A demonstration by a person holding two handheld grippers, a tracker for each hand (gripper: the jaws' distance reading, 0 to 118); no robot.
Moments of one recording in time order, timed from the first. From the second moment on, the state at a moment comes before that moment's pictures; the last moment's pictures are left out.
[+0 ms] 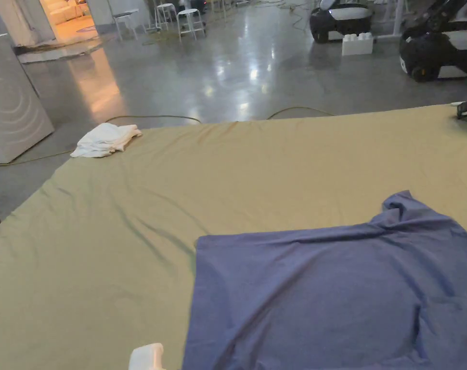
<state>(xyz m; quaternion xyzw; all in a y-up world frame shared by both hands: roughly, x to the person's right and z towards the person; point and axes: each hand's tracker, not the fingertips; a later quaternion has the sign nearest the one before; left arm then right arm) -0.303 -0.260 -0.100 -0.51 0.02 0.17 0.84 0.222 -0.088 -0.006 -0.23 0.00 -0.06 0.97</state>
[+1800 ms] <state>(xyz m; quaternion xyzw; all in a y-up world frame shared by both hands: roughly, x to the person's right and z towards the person) -0.329 -0.174 -0.261 -0.37 0.01 0.14 0.92 0.275 -0.177 -0.324 -0.42 -0.02 -0.05 0.91</state>
